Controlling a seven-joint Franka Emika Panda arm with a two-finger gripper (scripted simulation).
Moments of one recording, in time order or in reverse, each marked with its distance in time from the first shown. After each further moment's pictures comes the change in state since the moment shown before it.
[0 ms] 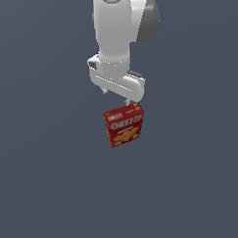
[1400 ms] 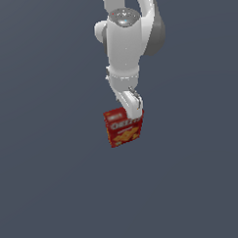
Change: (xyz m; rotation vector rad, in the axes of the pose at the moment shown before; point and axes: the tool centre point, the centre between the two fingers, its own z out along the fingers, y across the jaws) arm -0.002 -0.033 0.035 0.016 -0.002 0.560
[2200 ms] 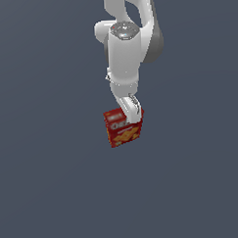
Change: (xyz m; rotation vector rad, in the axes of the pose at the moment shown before) arm -0.001 -0.001 0.025 0.001 0.000 0.027
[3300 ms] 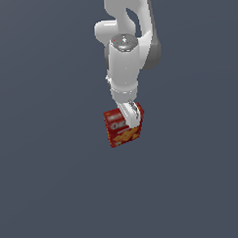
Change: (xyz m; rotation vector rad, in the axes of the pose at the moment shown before) arm 0.000 0.000 0.025 -0.001 -0.001 0.002
